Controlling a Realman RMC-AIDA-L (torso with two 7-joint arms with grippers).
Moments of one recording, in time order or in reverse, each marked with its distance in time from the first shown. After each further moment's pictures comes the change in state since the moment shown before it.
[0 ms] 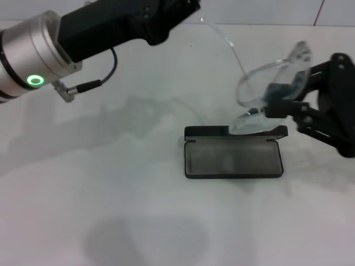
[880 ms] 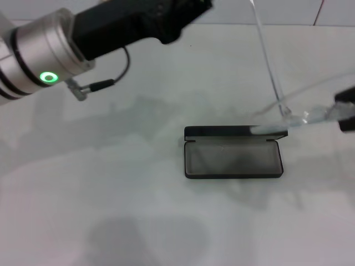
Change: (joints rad) left arm -0.047 0.002 0.027 -0.060 -0.024 0.006 0.007; right arm 0.090 -0.004 0.046 0.185 0.207 -0.323 -0.257
